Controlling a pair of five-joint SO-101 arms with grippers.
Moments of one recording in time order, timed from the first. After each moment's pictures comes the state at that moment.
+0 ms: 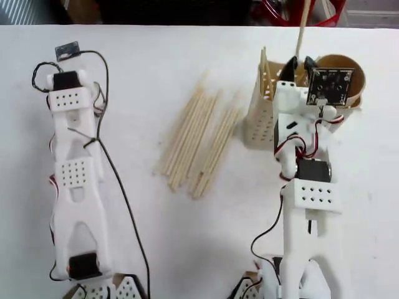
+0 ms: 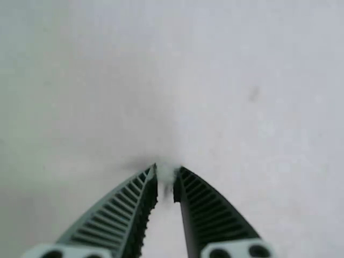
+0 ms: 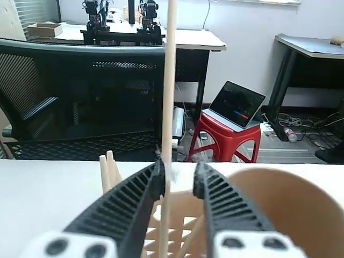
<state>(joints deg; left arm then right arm) -18.0 80.3 -93.2 98.6 11.5 1.9 -37.2 47.0 3.5 5.0</state>
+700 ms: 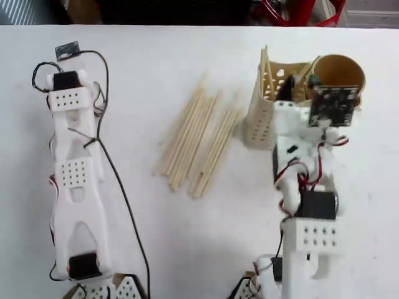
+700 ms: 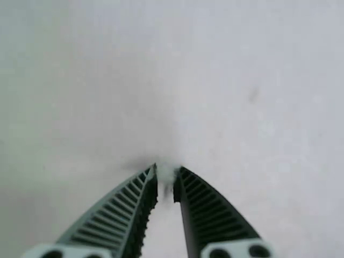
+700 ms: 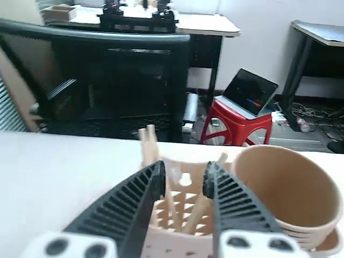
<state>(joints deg) -18.0 80.3 -93.2 98.3 11.5 -1.7 -57.8 47.8 27.1 6.1</state>
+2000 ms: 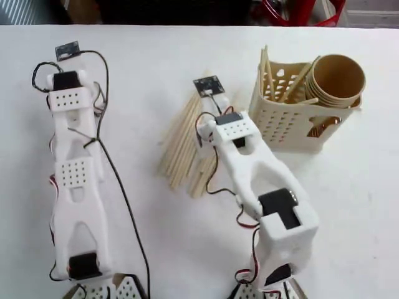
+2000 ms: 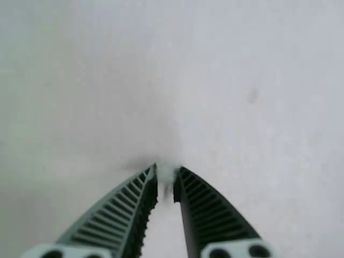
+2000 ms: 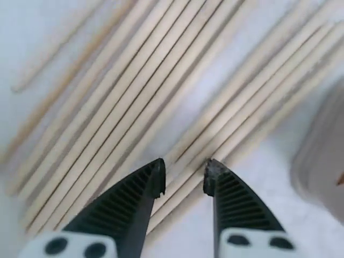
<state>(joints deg) -18.0 80.3 -93.2 98.3 11.5 -22.0 16.5 15.2 50.9 1.9</state>
